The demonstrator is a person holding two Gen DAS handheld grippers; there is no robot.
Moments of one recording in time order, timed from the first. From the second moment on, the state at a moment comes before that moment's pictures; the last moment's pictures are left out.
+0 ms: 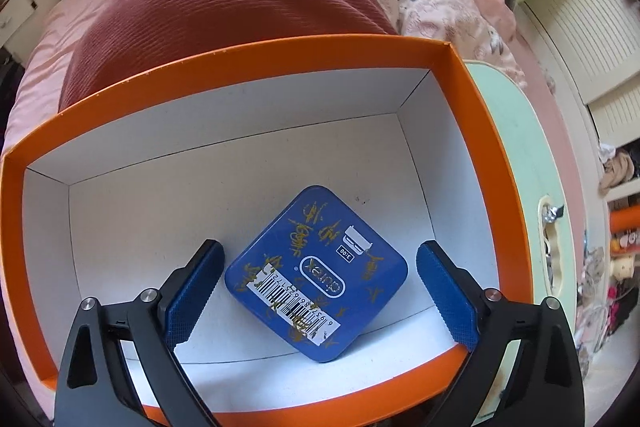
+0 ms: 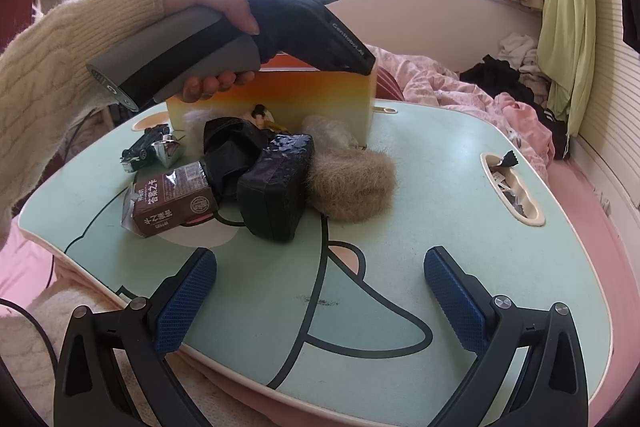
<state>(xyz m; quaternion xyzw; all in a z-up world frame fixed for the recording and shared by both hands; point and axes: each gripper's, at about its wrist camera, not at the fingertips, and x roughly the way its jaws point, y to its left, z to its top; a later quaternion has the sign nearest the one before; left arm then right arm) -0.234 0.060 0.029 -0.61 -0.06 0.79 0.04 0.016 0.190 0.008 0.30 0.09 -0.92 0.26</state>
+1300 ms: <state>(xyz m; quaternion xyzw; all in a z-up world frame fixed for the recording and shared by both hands) -0.108 -0.001 0.113 -0.47 -0.10 0.86 0.16 0.016 0.191 0.006 0.29 0.09 -0.92 0.26</state>
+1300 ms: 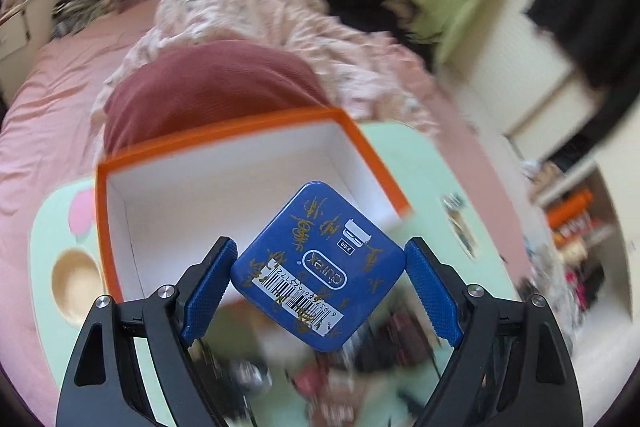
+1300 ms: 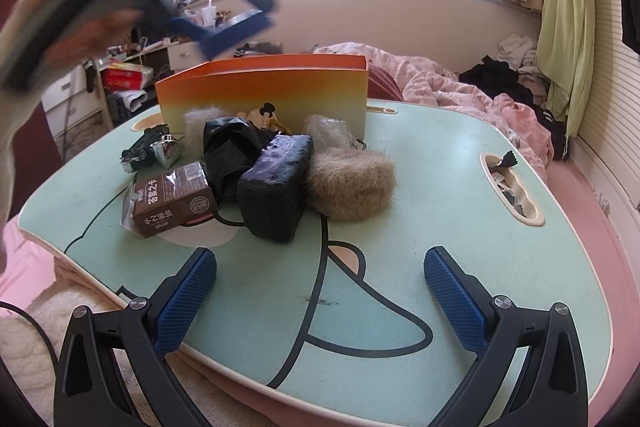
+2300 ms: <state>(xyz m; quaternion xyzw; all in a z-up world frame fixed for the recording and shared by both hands) 0.078 -0.059 0.033 -0.38 0.03 0.92 0.06 0.013 0.191 0.014 0.30 0.09 -0.92 0.25</state>
